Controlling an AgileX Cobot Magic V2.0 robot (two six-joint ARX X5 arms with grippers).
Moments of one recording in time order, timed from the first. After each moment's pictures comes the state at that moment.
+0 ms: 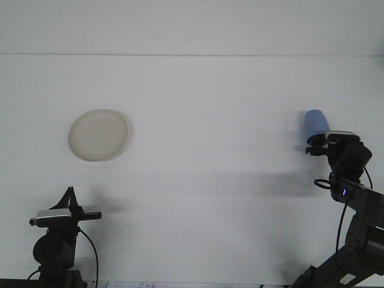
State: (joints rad) left arm -0.03 0.00 0.03 0.02 -0.20 0.12; right arm -0.40 1.77 0.78 0.64 -0.20 -0.15
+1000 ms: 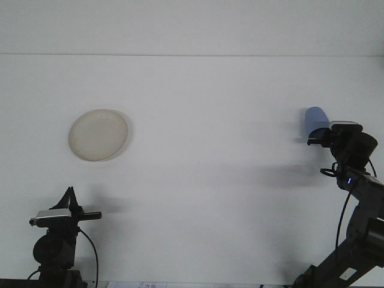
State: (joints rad) left arm -0.03 0.00 0.03 0.02 -0.20 0.12; right arm -0.41 1.80 0.93 0.48 -0.34 -0.11
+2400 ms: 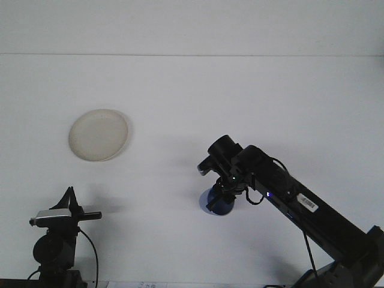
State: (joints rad) left arm -0.03 0.00 0.03 0.02 -0.20 0.12; right arm 0.68 1.62 1.39 -1.19 -0.08 -0.04
